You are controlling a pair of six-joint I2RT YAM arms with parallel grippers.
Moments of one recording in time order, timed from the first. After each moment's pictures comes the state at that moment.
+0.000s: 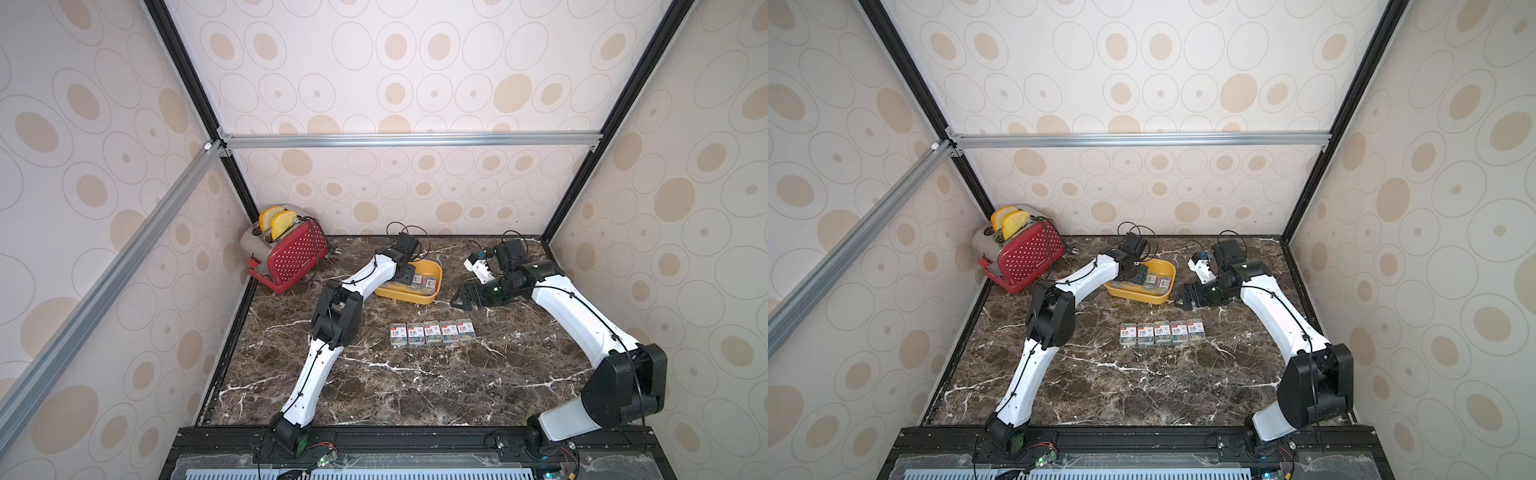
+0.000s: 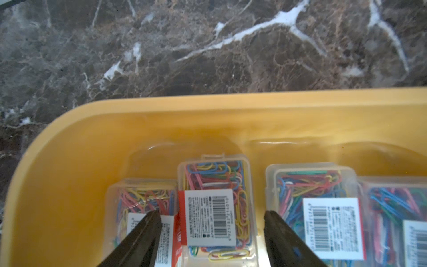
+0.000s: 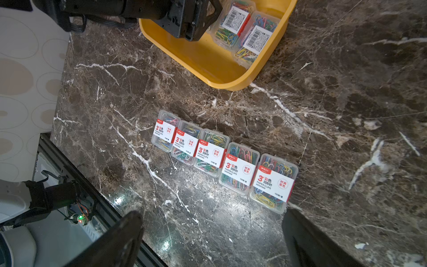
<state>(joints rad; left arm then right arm) -0.53 2.48 2.18 -0.77 -0.21 -0.22 0.35 1.51 1.33 -0.94 -0.45 0.02</state>
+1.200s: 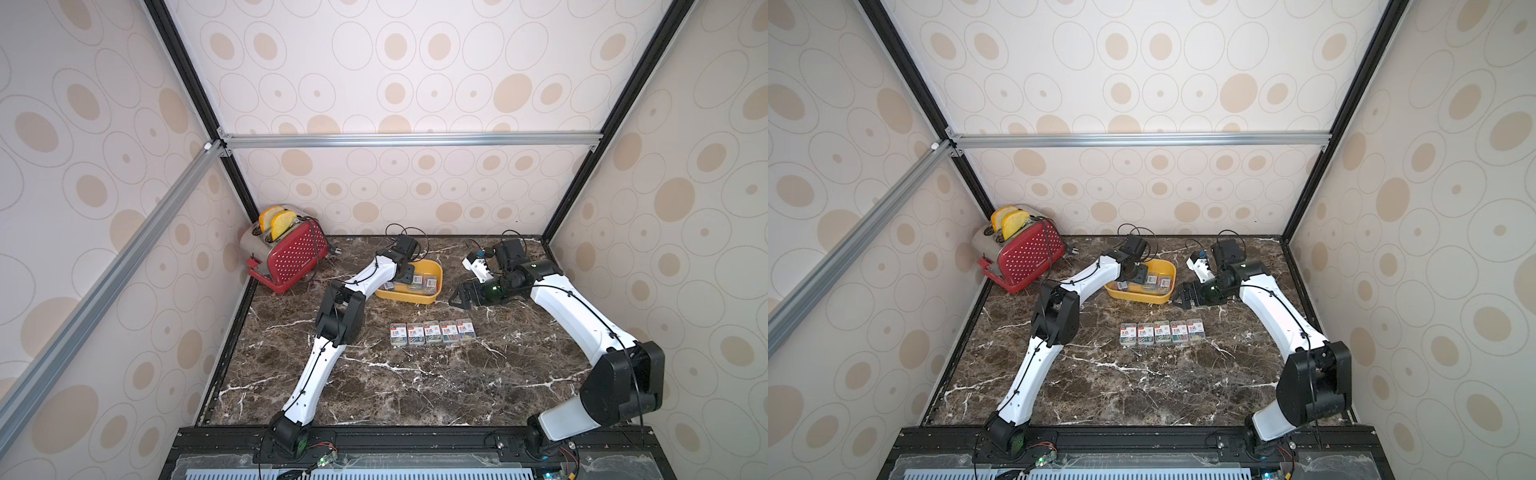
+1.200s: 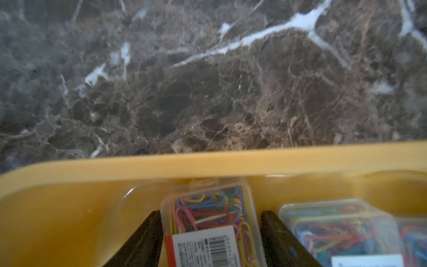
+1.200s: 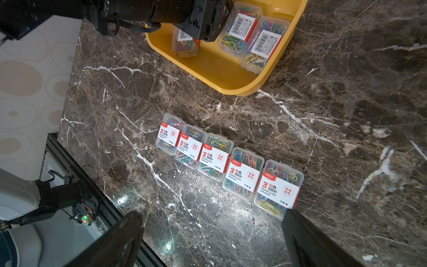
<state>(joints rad) -0.52 2.56 2.23 -0.75 -0.19 -0.24 0.35 1.52 1.33 -0.92 -0.47 0.02</state>
